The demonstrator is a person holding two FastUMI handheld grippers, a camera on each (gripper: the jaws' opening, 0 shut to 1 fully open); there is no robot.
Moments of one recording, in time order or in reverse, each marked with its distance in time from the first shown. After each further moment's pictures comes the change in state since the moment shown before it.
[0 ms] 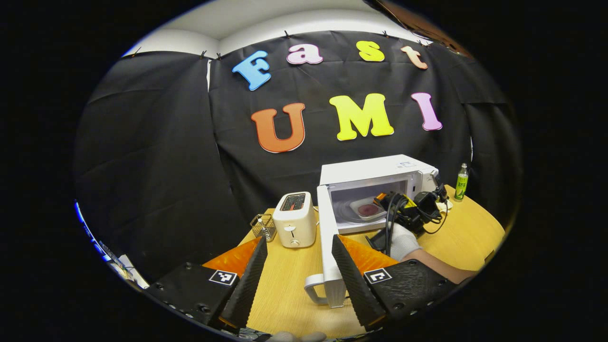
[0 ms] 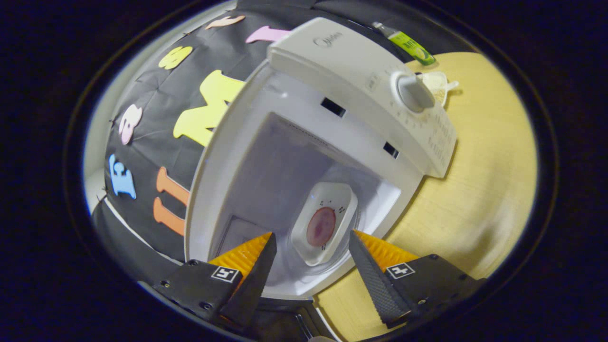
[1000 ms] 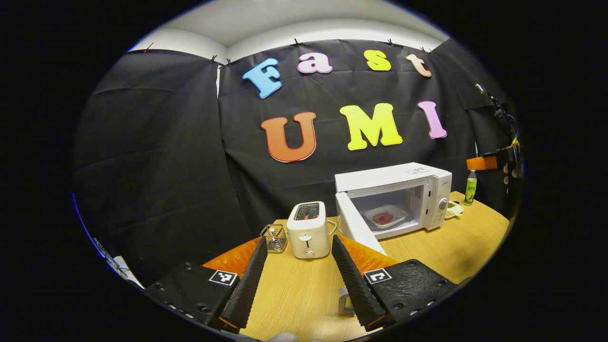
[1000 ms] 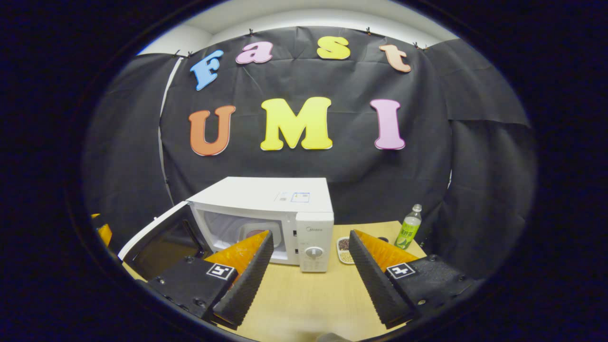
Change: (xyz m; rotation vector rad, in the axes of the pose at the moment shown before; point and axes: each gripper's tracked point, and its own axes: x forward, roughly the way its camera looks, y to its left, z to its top) left arm 0.031 0.041 -0.024 -0.021 -0.091 0.025; right arm -0.236 0.004 0.198 -0.955 -0.083 -0.048
